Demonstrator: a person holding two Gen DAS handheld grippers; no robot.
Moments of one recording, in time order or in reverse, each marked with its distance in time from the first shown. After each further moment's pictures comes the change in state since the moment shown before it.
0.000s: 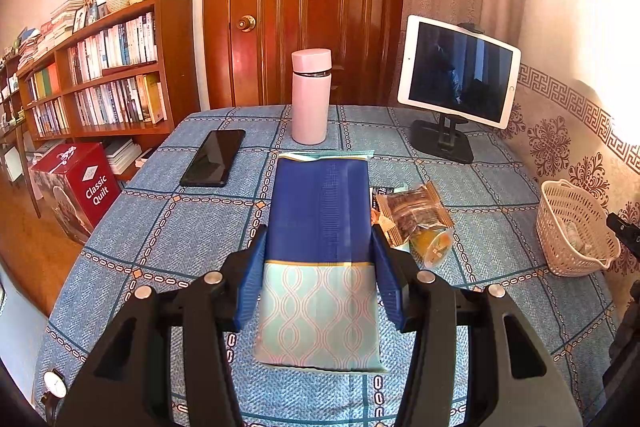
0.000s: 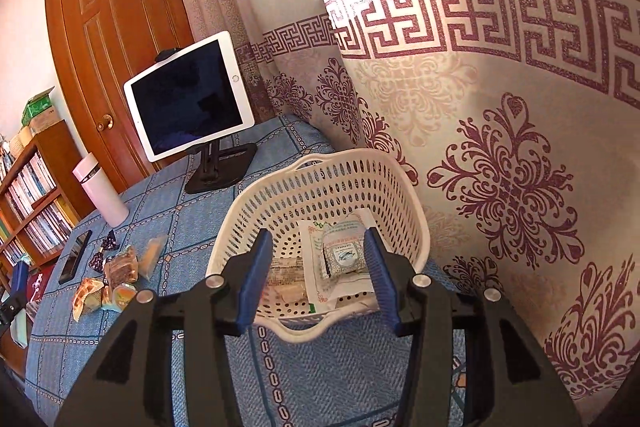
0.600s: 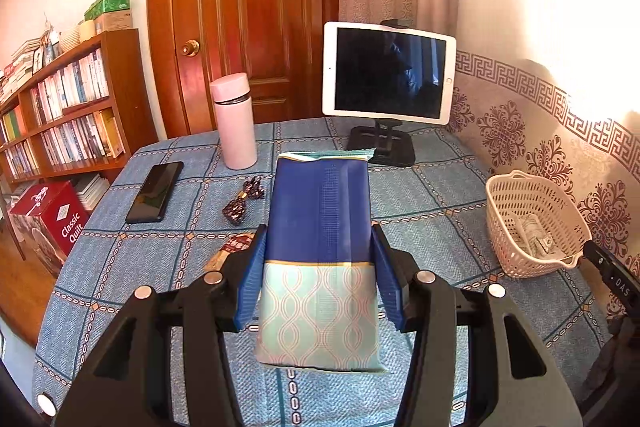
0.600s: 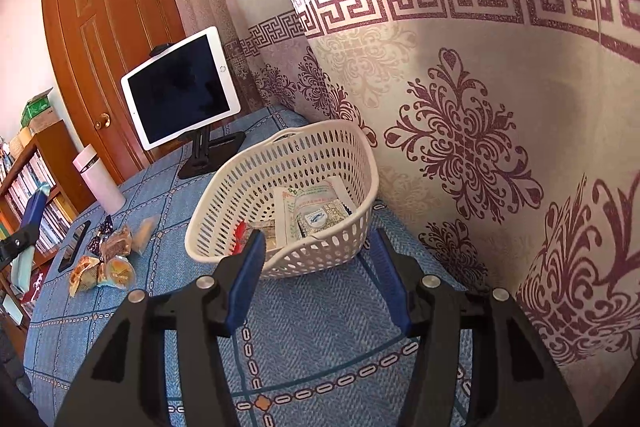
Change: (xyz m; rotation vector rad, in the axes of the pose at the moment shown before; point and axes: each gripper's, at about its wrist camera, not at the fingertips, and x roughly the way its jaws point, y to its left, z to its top) left arm -0.004 -0.085 0.017 0.130 -0.036 -0.110; right arm -0.024 -0.026 -0.032 0.023 0.013 -0.005
